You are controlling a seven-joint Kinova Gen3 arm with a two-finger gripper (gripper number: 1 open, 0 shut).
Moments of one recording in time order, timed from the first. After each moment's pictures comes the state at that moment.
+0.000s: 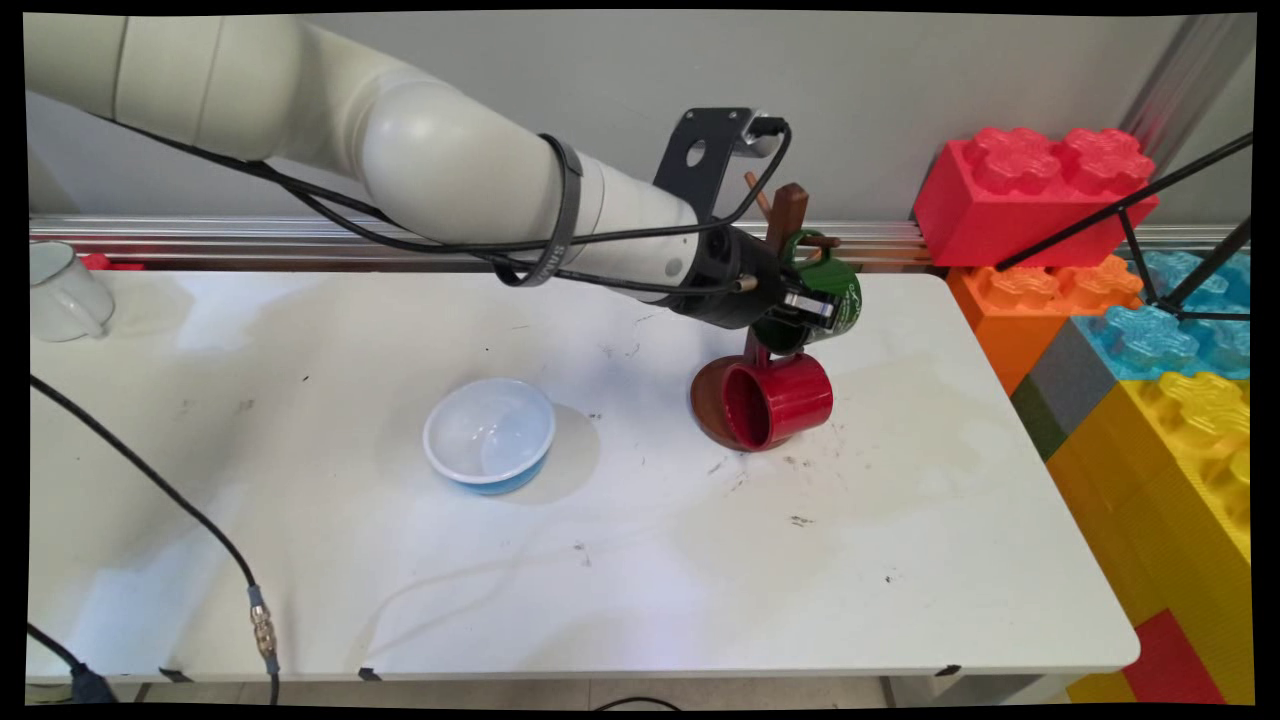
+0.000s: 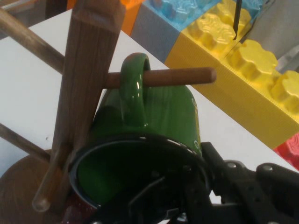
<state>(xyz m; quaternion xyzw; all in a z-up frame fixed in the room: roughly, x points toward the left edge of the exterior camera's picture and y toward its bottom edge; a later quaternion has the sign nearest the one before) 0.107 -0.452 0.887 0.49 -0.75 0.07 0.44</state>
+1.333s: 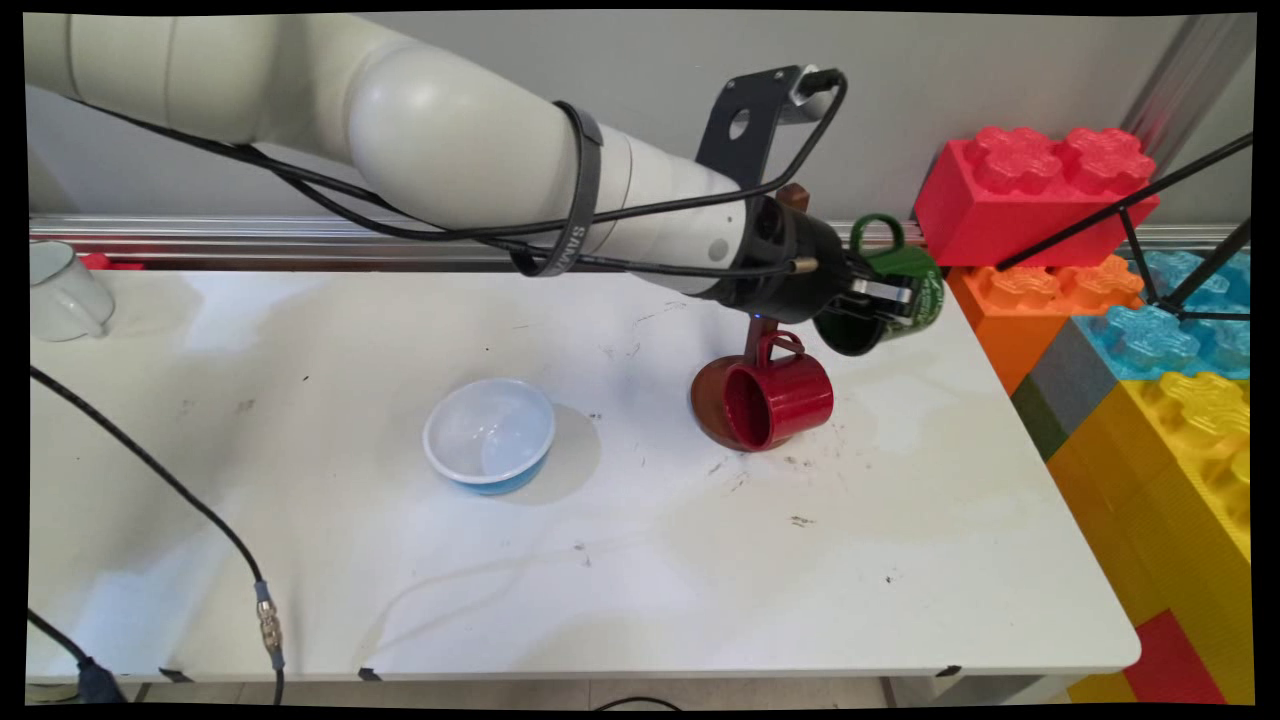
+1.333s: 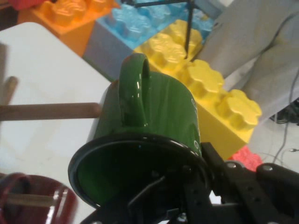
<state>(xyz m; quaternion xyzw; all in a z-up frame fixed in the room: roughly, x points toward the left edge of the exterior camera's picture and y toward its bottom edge) 0.074 -0.430 0.921 0.47 -0.73 0.02 0.49</state>
